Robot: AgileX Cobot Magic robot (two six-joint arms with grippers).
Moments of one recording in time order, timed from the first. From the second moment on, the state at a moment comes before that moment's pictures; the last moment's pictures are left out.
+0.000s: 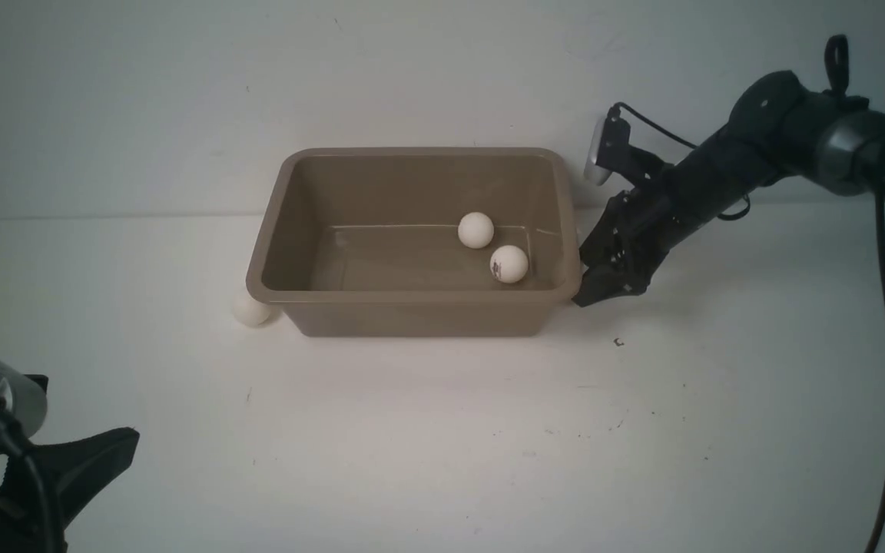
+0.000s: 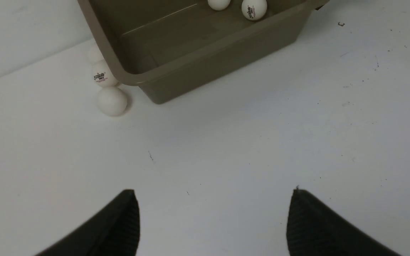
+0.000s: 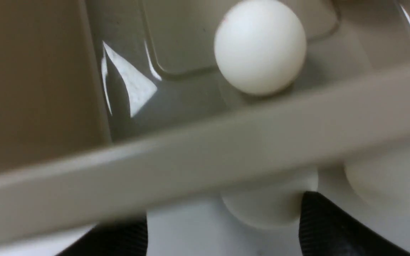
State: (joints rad) right arm 0.14 2.43 -2.04 0.70 1.21 -1.43; left arm 0.01 0.61 -0.62 -0.54 0.79 0.71
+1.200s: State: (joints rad) right arm 0.16 2.43 -2.04 0.62 1.13 -1.27; left arm 0.01 0.61 -0.62 -0.54 0.79 0.71
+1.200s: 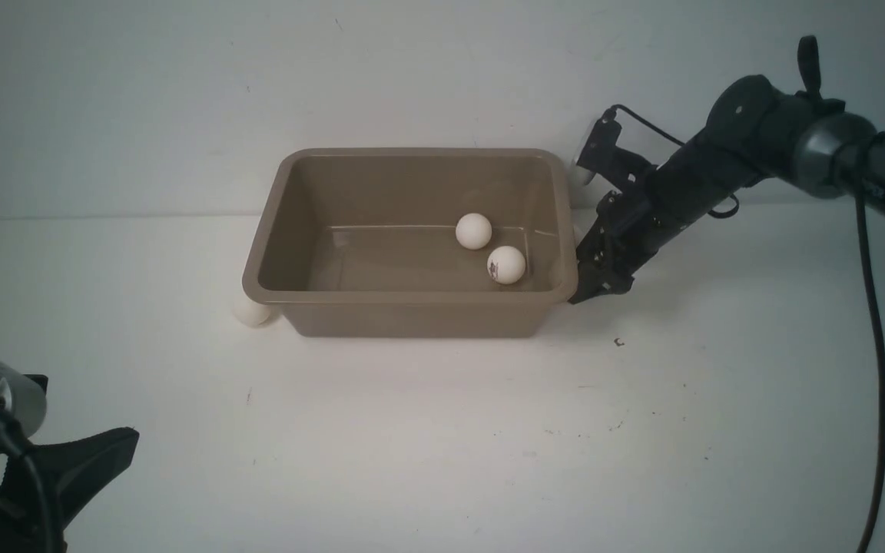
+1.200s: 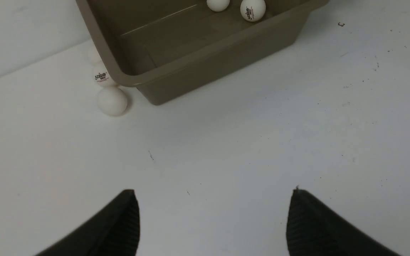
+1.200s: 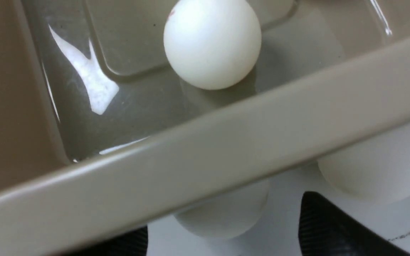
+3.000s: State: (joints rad) right arm 0.21 2.46 -2.41 0.76 1.24 -1.10; left arm 0.01 0.61 -0.62 -0.54 0.78 0.71
